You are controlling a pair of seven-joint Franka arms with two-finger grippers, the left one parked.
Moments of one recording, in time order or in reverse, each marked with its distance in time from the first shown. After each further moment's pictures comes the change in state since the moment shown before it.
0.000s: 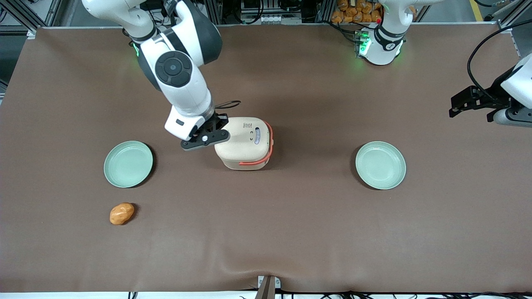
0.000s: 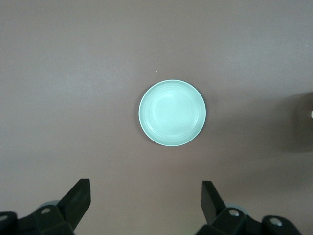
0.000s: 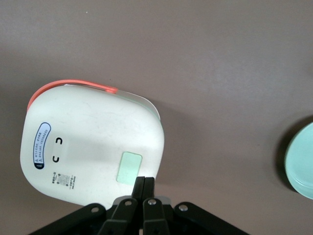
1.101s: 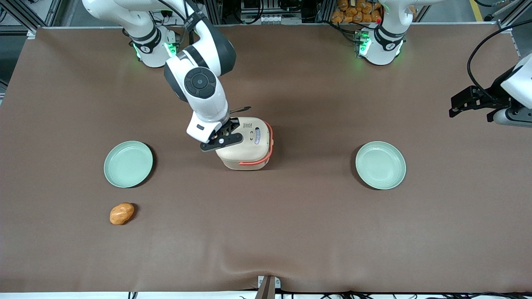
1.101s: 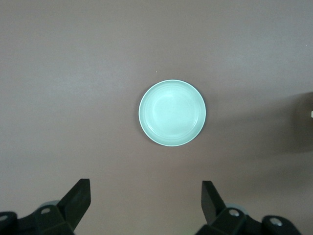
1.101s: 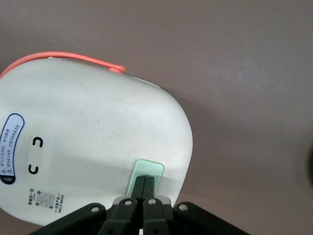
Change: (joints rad) arm 0.049 0.041 -0.001 -0.120 -0.004 0.130 0.031
